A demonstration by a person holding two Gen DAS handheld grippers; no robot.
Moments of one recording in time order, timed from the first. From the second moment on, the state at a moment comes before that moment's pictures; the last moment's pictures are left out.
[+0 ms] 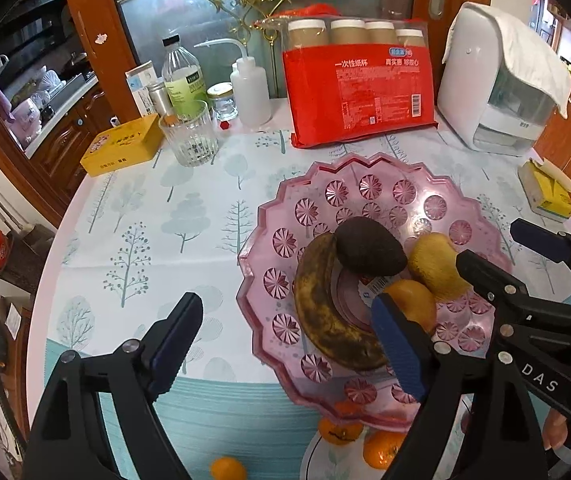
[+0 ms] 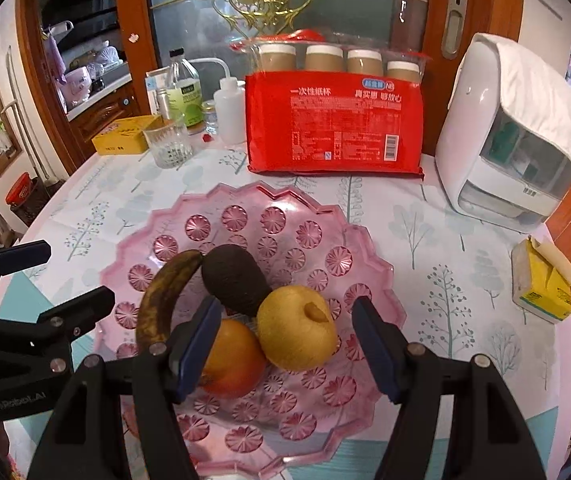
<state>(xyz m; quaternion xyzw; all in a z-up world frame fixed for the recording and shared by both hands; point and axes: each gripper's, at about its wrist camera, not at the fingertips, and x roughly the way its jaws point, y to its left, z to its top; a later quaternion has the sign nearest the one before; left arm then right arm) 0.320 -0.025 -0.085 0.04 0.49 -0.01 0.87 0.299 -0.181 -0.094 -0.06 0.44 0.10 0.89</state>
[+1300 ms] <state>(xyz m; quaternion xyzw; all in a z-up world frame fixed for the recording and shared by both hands) 0.170 -0.007 -0.026 0.01 0.46 0.00 0.89 0.149 -0.199 -0.029 -0.03 0.41 0.12 0.91</state>
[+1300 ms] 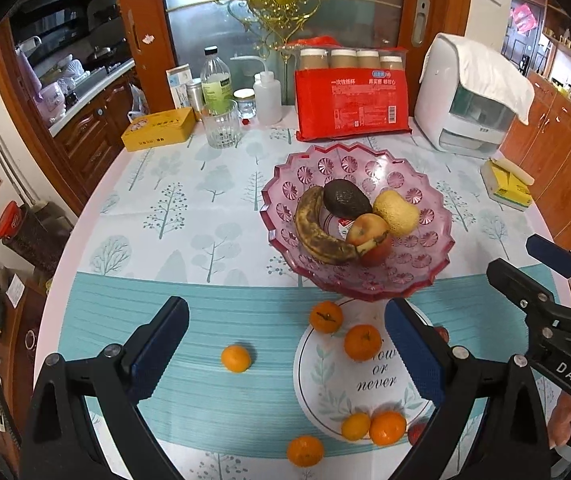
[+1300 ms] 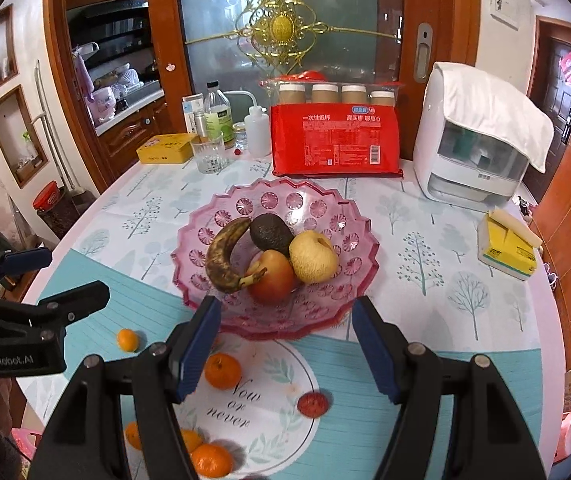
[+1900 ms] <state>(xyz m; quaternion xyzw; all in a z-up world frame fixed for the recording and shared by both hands) 0.086 -0.003 -0.002 0.03 0.42 0.01 0.91 0.074 -0.199 -0.030 -0.03 0.40 0.12 0.91</state>
